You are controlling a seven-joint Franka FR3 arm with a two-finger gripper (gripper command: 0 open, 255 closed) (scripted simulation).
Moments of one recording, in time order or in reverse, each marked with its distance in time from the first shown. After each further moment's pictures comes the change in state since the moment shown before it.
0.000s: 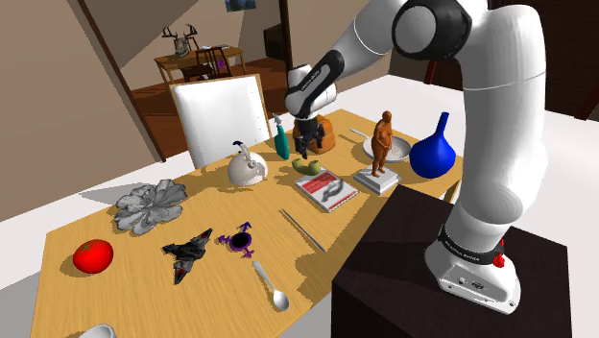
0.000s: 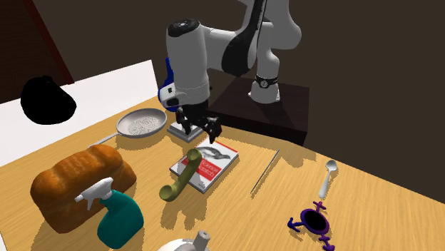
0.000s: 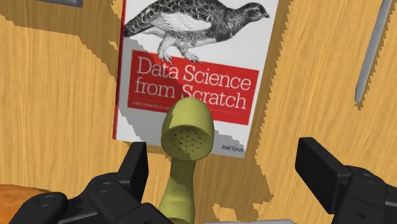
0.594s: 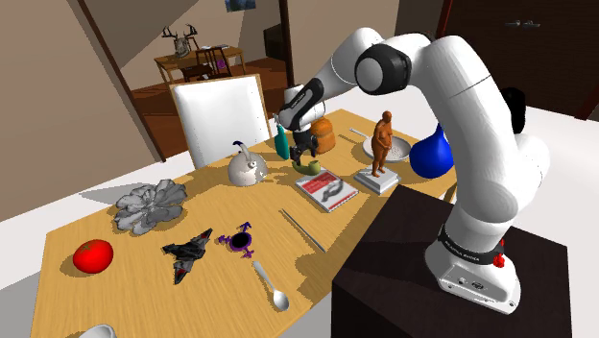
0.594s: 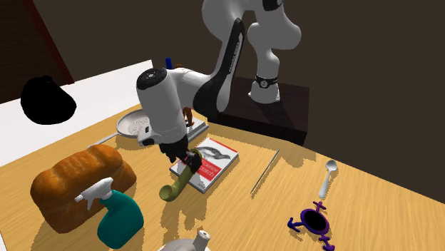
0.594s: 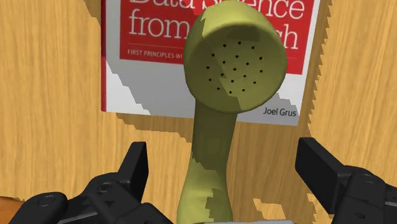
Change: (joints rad) arm -0.051 0.364 0.002 0.357 0.054 -0.020 -0.006
